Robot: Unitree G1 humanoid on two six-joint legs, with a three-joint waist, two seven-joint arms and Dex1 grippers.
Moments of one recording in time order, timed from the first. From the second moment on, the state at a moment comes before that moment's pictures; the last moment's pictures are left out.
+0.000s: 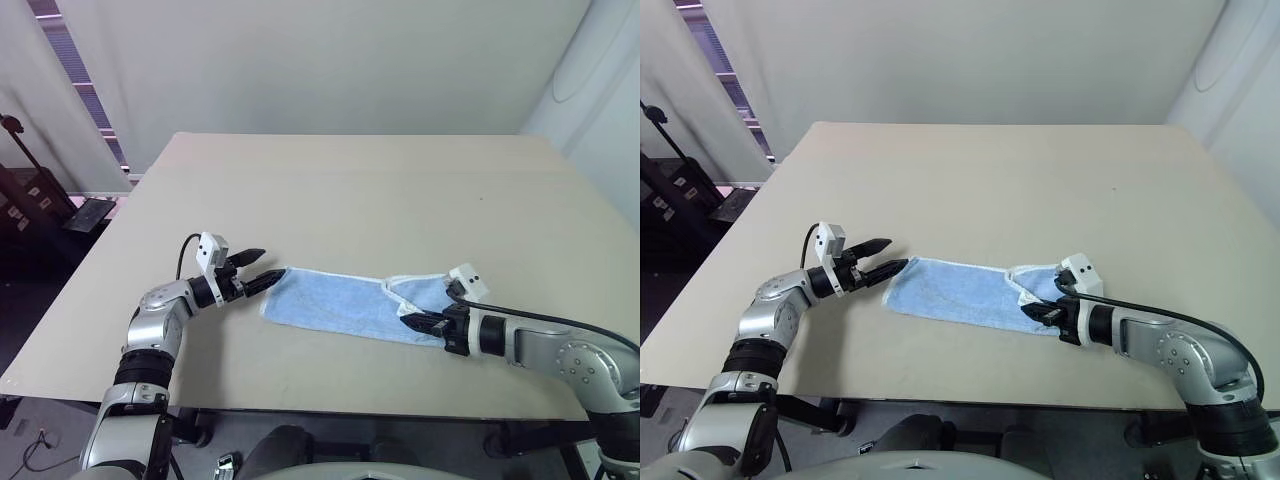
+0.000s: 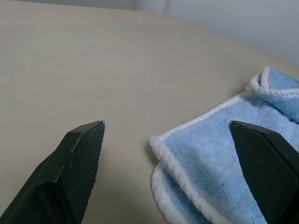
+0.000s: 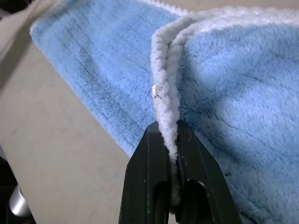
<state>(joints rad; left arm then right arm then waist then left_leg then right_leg) -0.41 0.39 0.09 0.54 -0.38 0.12 -1.11 -0.08 -0.71 -0.08 -0.35 0.90 1.10 0.47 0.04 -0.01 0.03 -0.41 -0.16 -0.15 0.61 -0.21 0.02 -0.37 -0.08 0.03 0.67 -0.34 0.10</state>
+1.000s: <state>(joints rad) -0.55 0.29 0.04 0.29 -0.60 0.39 -1.27 0.03 -0.58 -0.41 -0.37 0.89 0.73 0.59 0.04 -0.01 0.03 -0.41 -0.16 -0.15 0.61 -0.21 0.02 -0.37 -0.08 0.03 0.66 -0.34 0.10</state>
